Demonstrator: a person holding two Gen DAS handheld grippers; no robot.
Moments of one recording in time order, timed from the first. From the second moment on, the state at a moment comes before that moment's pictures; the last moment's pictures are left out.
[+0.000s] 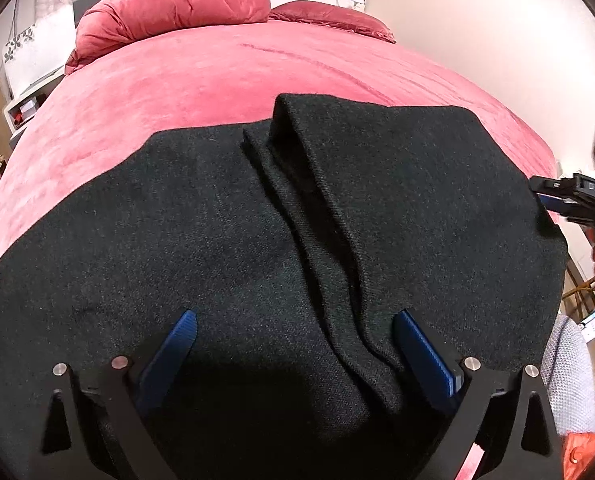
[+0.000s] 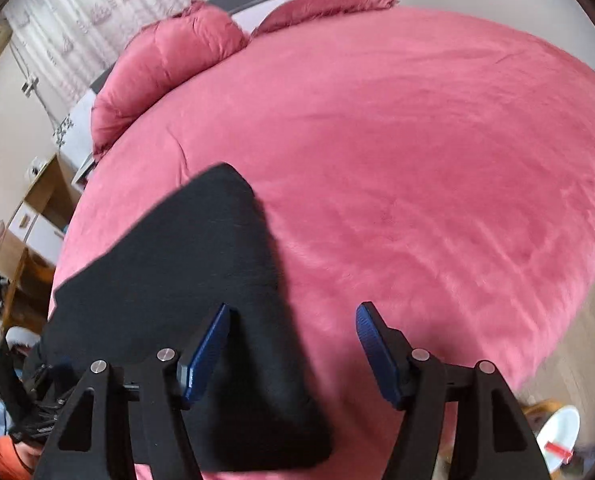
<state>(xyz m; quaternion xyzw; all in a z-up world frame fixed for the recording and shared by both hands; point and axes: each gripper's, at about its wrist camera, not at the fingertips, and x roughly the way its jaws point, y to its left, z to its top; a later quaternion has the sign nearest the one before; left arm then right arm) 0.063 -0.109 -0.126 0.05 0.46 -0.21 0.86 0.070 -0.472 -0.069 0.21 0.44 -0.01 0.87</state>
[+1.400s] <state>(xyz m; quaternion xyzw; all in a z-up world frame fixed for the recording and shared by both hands) -0.011 0.163 -0.083 -0.12 0.38 0.00 0.92 0.074 -0.163 0.120 0.19 0.45 0.19 0.85</state>
